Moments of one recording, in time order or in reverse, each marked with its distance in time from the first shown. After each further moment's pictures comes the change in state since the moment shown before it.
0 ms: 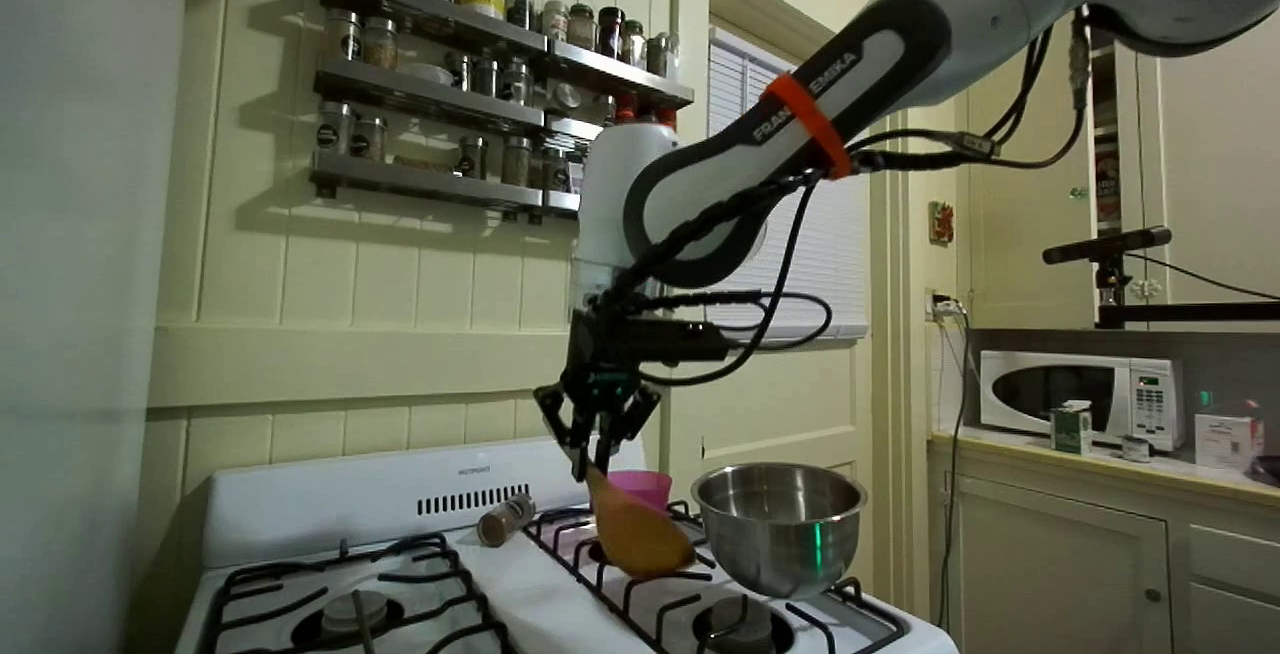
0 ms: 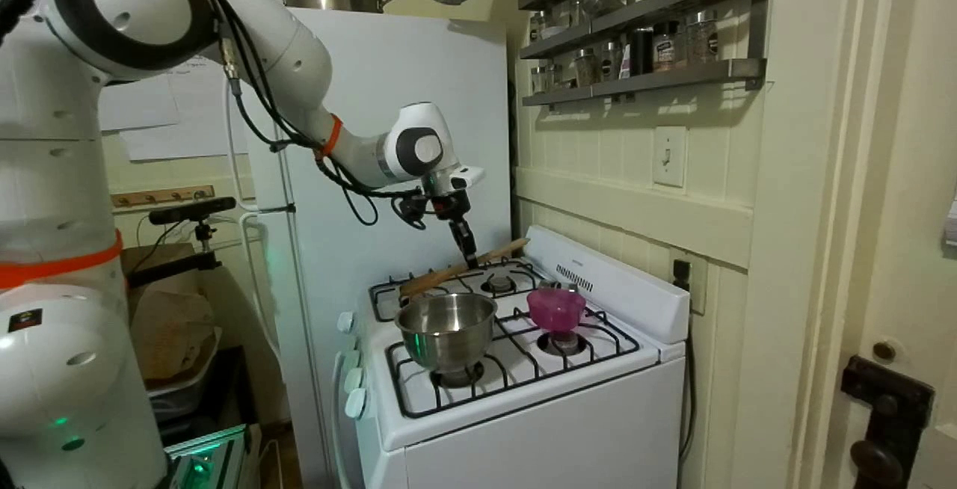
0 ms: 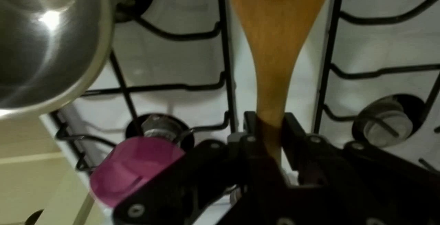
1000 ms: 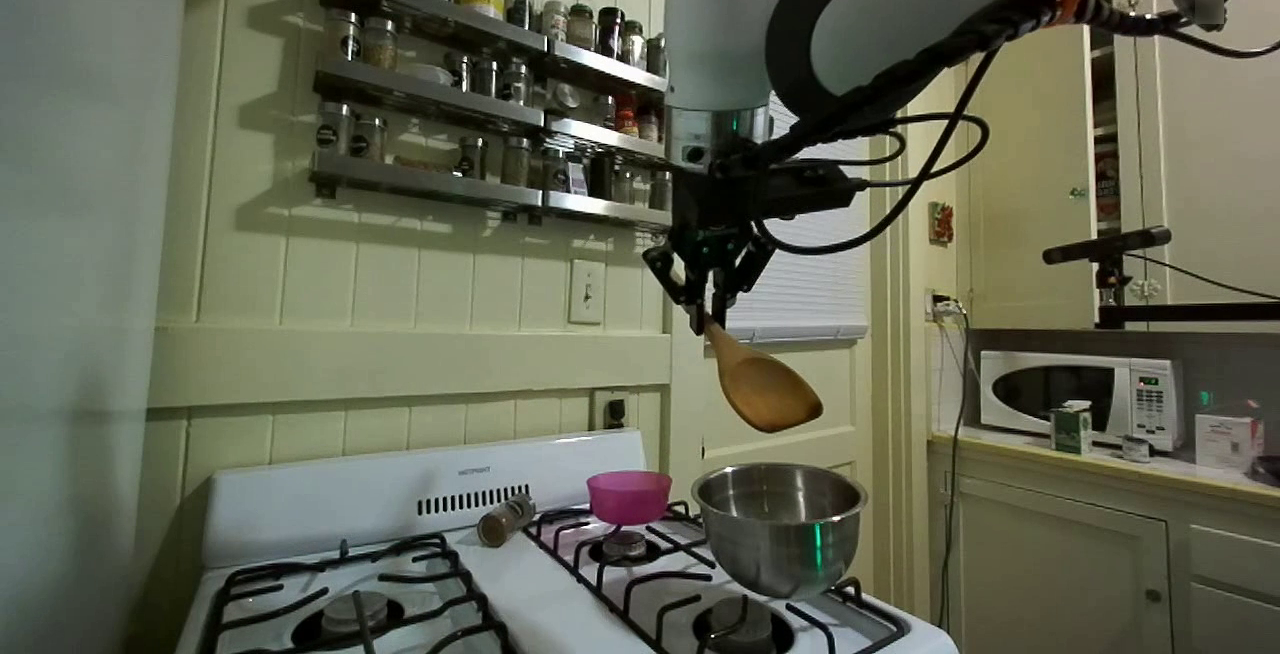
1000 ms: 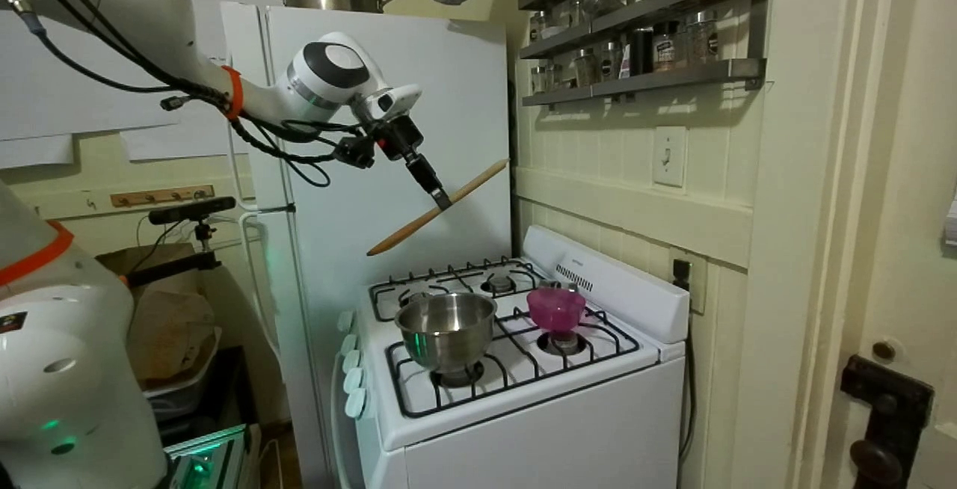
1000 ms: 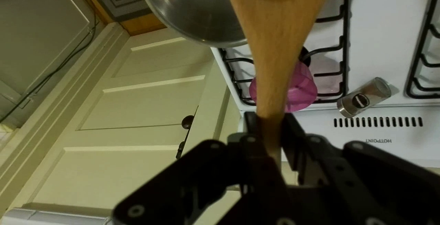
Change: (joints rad) arm -0.099 -0.461 0.154 -0.142 -0.255 -0.347 0.267
